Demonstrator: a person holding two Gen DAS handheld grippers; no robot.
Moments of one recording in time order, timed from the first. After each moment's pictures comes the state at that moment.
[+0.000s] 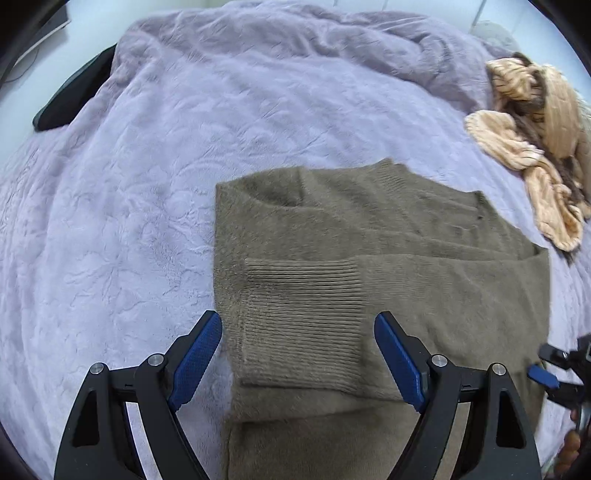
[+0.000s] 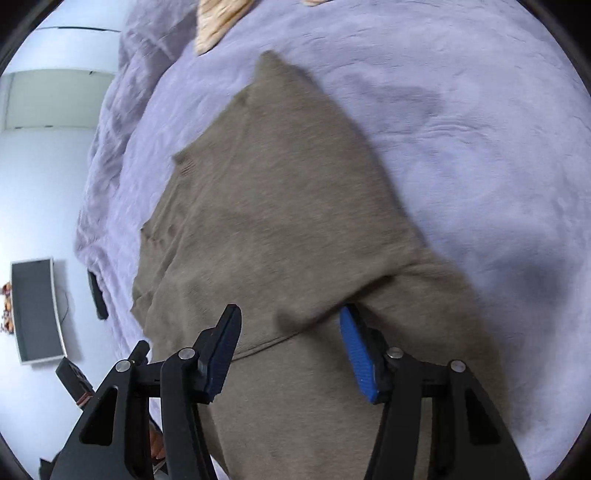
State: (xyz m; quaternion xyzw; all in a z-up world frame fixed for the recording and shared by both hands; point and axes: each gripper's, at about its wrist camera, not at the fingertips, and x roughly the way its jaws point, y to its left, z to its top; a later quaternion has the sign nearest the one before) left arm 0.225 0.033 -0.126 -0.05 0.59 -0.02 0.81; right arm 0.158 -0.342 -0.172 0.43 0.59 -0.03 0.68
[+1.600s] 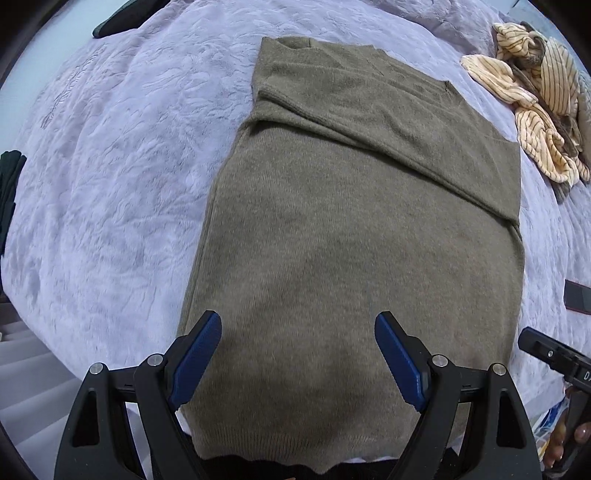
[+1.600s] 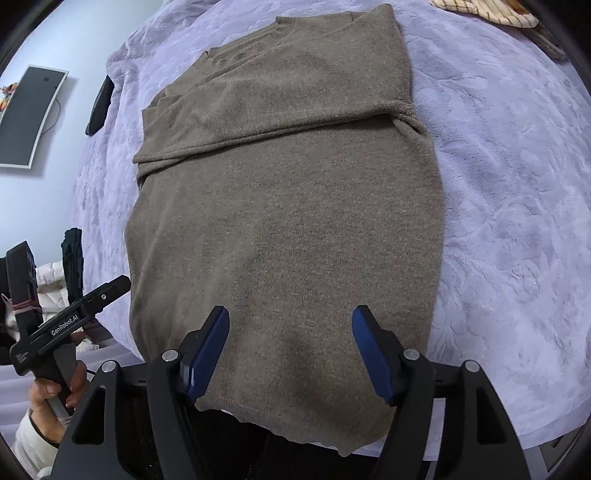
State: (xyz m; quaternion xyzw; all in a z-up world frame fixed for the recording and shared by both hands) left arm -0.001 0.005 -0.075 -0.08 0.68 0.03 0.73; right arm 0.049 -0.289 -0.113 0.17 0.69 0.14 0.69
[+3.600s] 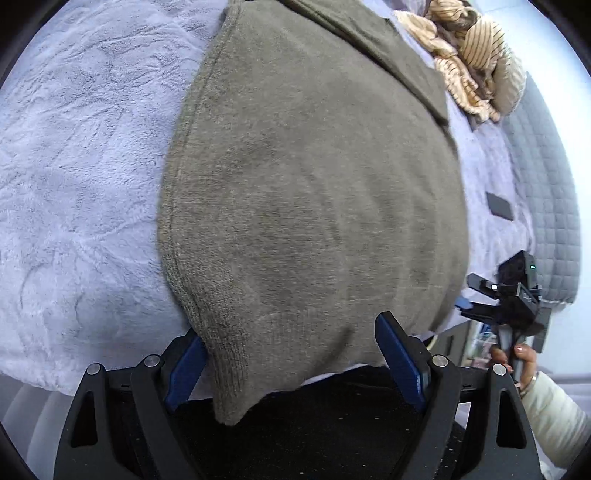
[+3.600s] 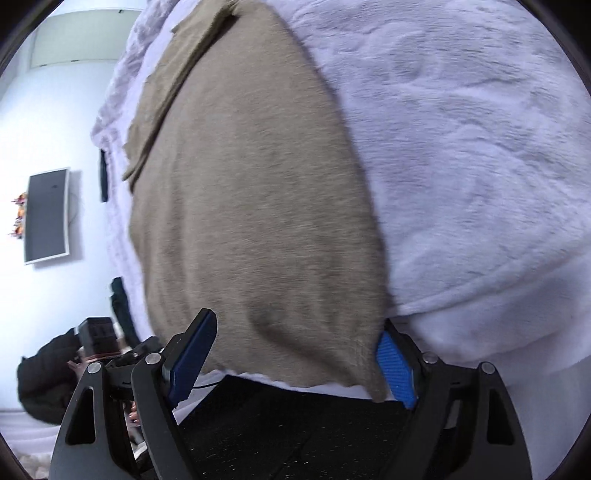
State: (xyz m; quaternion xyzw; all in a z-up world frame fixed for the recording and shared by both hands) left arm -0.114 0.077 -0.141 -0.20 0.69 -0.21 0.66; right arm -0.101 -0.343 -0.198 0.40 0.65 0.12 0.64
